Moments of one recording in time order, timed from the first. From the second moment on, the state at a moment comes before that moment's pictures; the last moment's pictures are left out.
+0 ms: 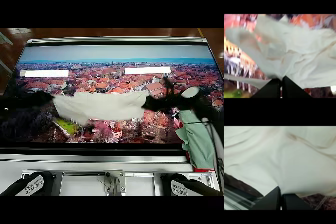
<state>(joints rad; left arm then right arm) 0.27 -1.06 0.97 0.68 -1.02 -1.09 -0.02 -1.31 1.05 -0.79 1.09 1.29</state>
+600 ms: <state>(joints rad) 0.37 -0.50 1.64 0.92 -1.01 -1.23 -0.06 -0.77 1.67 -1.03 1.24 1.45</state>
